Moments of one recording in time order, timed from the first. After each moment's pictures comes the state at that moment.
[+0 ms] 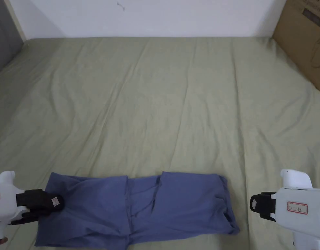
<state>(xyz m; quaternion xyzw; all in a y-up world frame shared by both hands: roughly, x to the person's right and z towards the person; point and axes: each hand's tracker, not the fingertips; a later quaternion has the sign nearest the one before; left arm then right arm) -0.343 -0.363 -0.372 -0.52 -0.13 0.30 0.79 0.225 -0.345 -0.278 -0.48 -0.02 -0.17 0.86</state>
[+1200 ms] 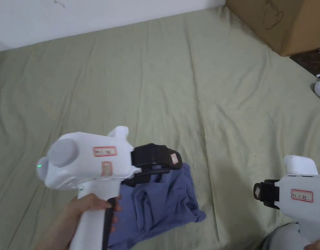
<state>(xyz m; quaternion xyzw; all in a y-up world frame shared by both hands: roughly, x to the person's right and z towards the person) -0.042 -0.316 -0.424 -0.56 -0.36 0.22 0.71 0.305 -0.355 -0.233 -0.47 -0.07 -0.24 0.85</state>
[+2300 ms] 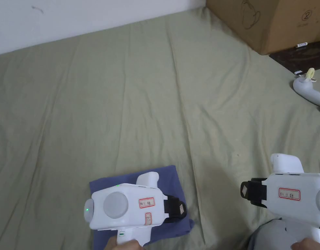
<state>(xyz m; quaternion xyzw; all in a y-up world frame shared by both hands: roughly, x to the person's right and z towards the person) 0.044 -0.419 -0.363 -0.59 -0.37 0.12 0.71 0.321 -0.356 -0.225 -0.46 -0.06 -0.26 0.85</state>
